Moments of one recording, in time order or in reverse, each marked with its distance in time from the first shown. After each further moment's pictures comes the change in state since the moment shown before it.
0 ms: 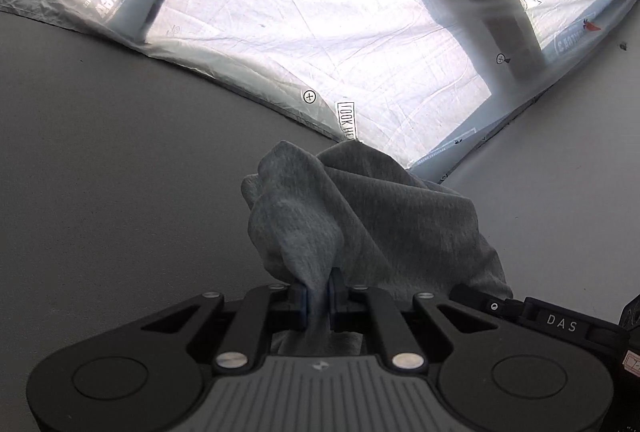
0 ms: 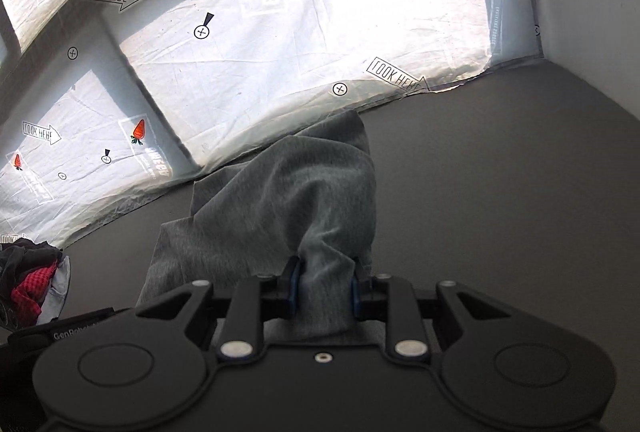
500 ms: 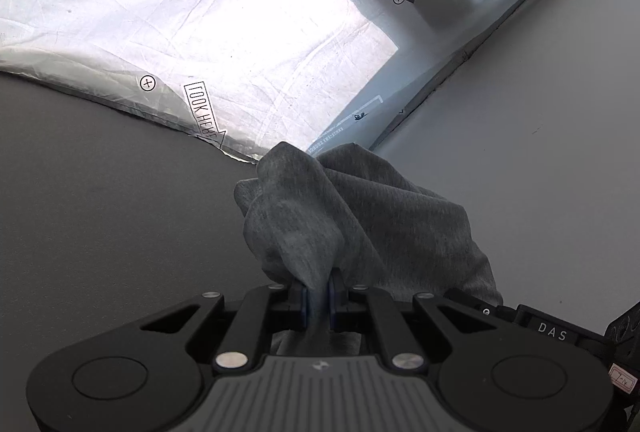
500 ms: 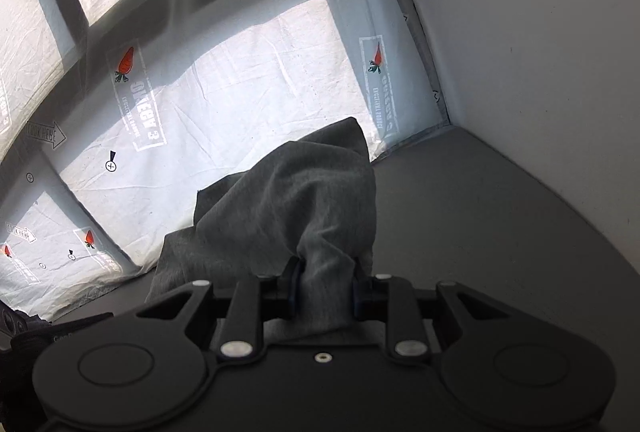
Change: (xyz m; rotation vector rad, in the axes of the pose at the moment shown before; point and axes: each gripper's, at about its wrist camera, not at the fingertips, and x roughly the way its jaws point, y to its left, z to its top) left arm 0.108 -0.113 0.001 0.055 -0.077 -0.078; right arm -0.031 -0.252 0.125 0.035 -0.166 0.048
